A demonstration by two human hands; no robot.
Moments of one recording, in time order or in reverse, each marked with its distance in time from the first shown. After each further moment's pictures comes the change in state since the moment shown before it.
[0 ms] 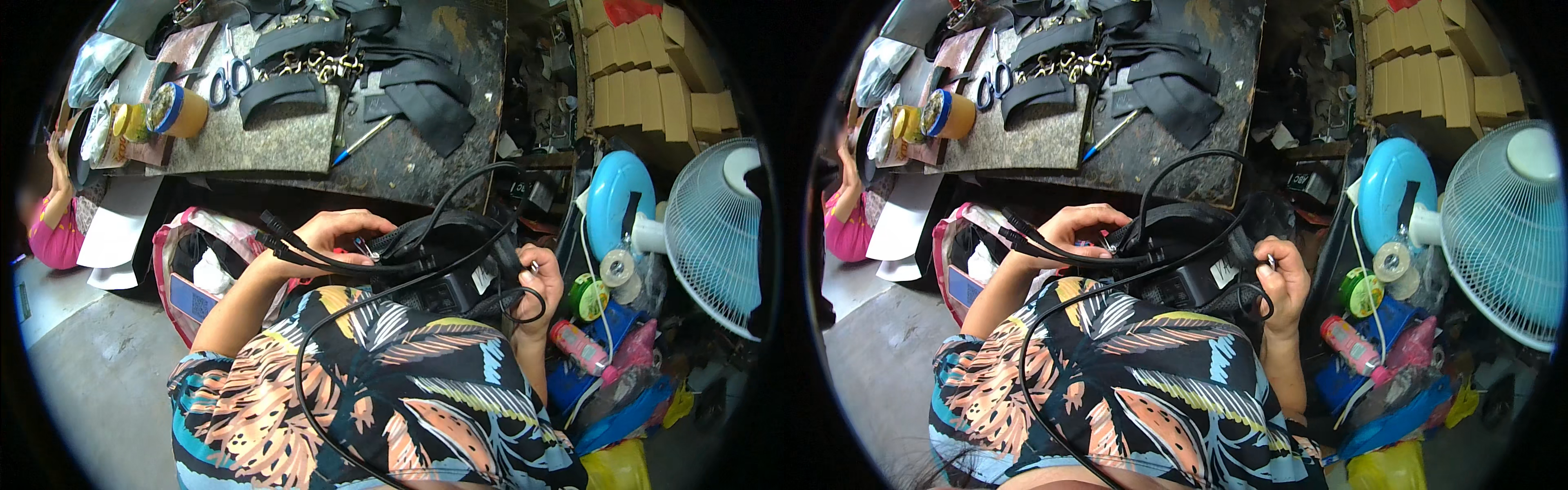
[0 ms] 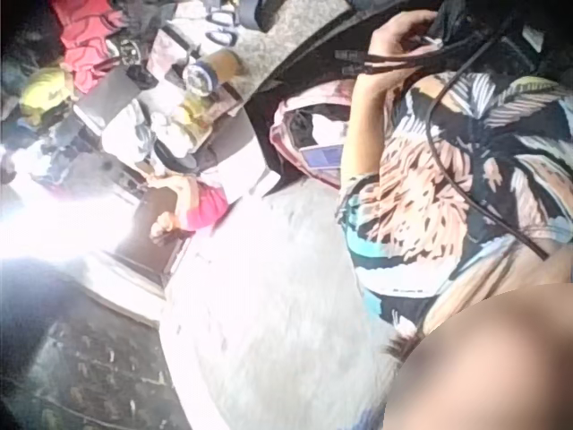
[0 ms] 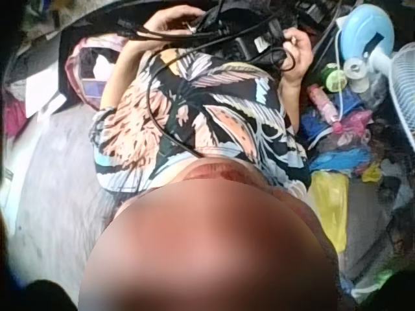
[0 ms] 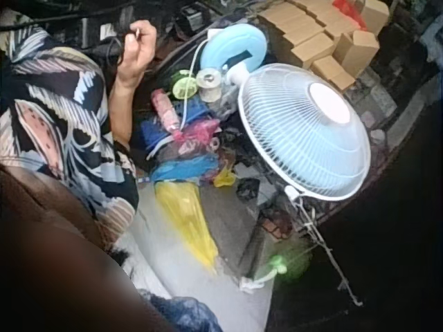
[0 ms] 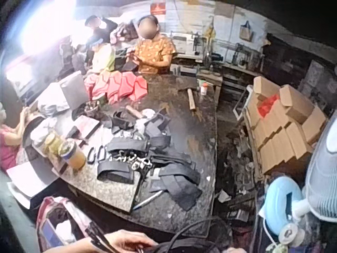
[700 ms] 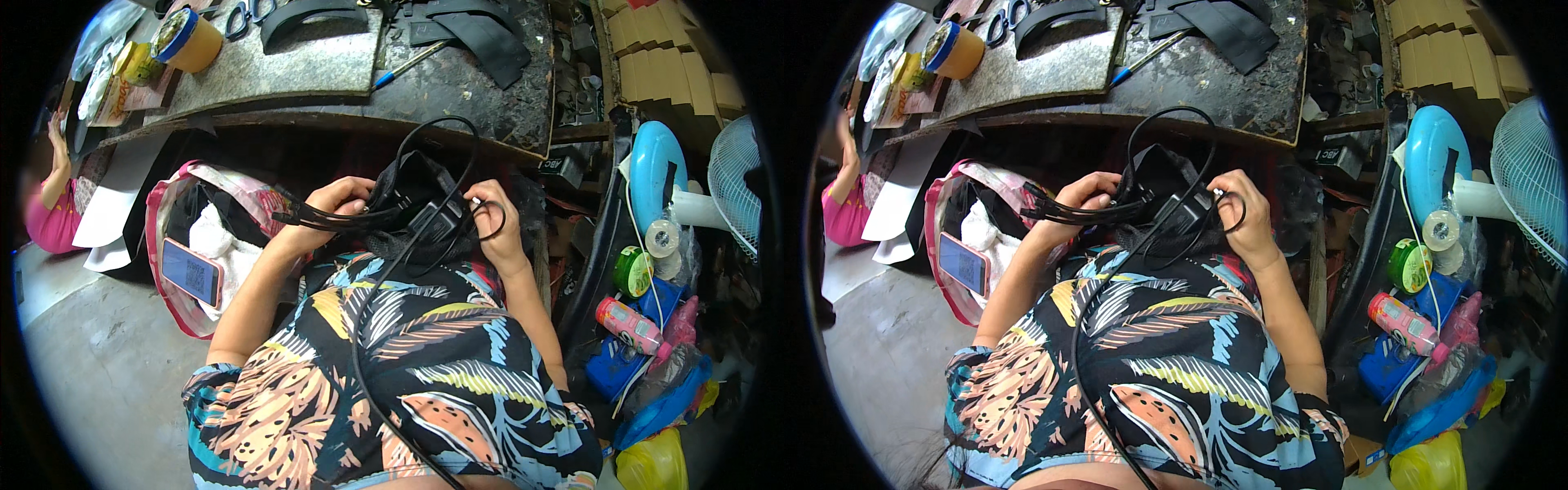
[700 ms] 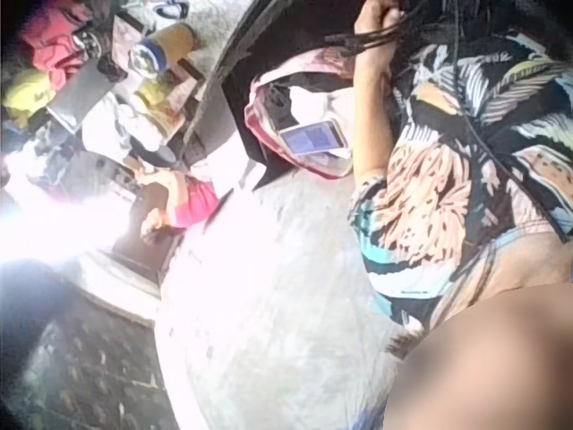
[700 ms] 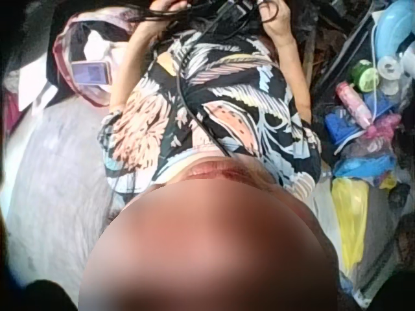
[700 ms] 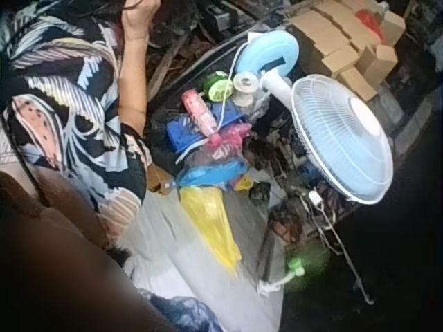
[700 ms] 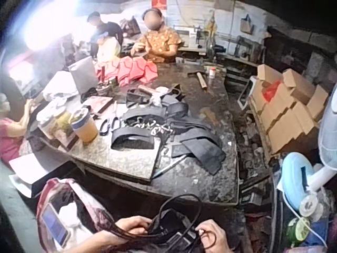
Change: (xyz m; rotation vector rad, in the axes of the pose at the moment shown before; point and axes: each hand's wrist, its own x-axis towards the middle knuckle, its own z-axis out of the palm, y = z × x) left_hand -0.069 -0.130 0.028 0.034 0.403 -0.020; right_hand 0.006 0.123 0.067 -0.463 -0.299 -0.389
